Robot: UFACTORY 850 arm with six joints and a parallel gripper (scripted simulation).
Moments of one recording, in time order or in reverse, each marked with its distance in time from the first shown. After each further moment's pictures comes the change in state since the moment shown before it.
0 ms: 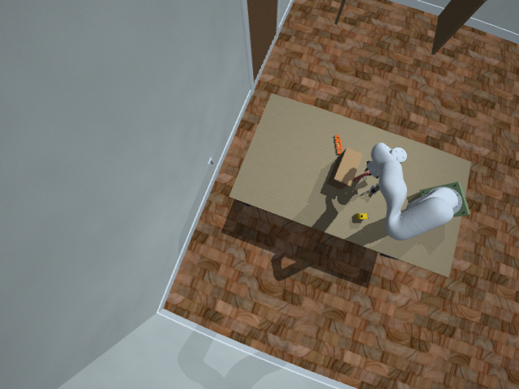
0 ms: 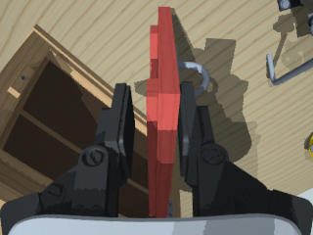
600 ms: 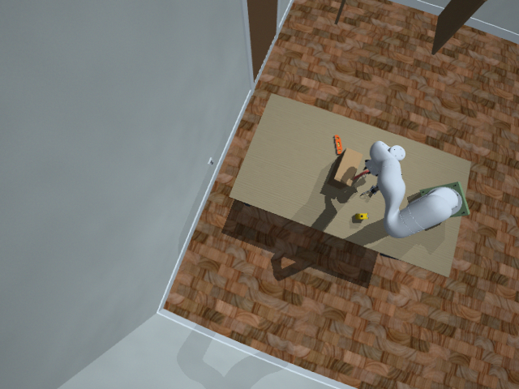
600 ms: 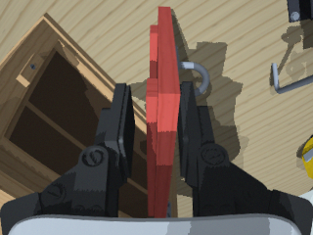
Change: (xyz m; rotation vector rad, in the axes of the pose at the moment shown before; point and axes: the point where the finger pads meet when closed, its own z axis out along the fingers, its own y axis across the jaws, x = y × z) arm -0.001 -0.013 0.000 0.000 0.000 -0.092
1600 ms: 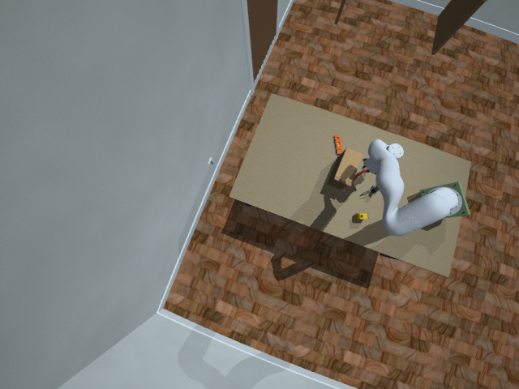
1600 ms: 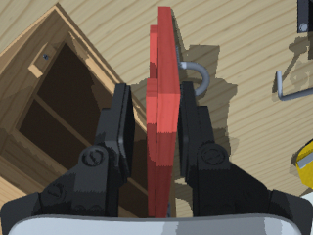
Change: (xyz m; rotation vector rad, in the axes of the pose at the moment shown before) arm -0.001 -0.013 0.000 0.000 0.000 -0.081
